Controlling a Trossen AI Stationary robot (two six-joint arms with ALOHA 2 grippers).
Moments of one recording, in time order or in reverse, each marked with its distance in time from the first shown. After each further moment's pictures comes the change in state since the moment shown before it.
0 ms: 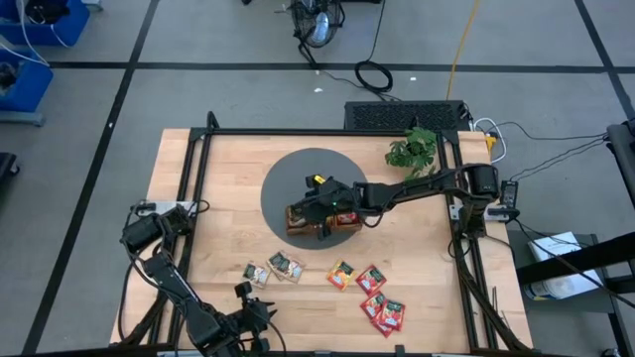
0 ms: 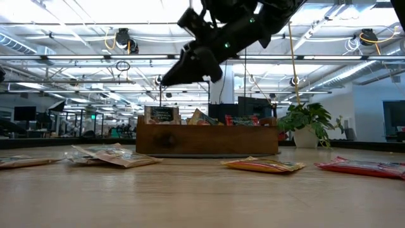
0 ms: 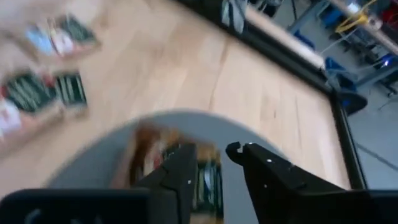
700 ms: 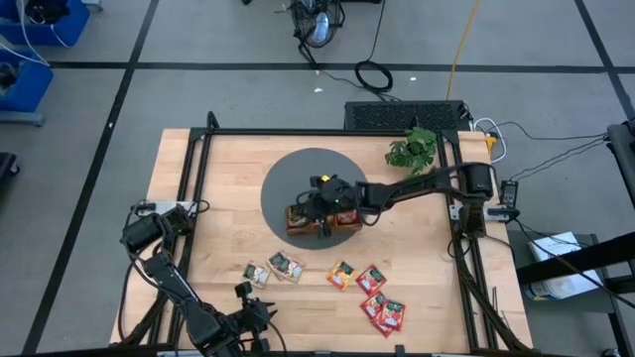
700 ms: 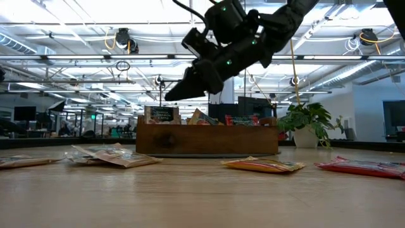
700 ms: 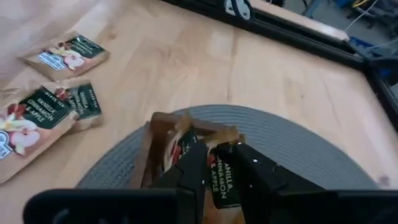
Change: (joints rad) left arm 0.005 0.000 0.000 0.005 0.000 0.013; right arm -0.043 0.037 -0.092 0.152 -0.110 0.183
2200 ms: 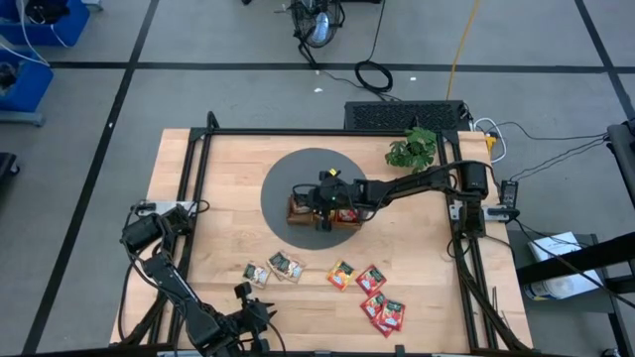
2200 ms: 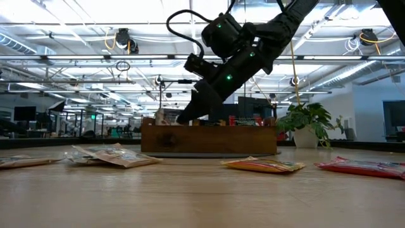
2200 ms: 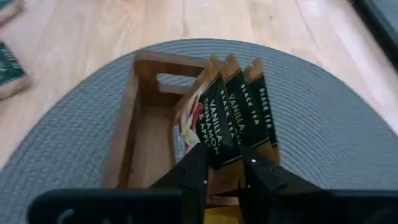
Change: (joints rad) left arm -0.008 0.000 0.000 0.002 0.000 -0.019; right arm -0.037 0.033 0.002 -0.122 0.135 0.160
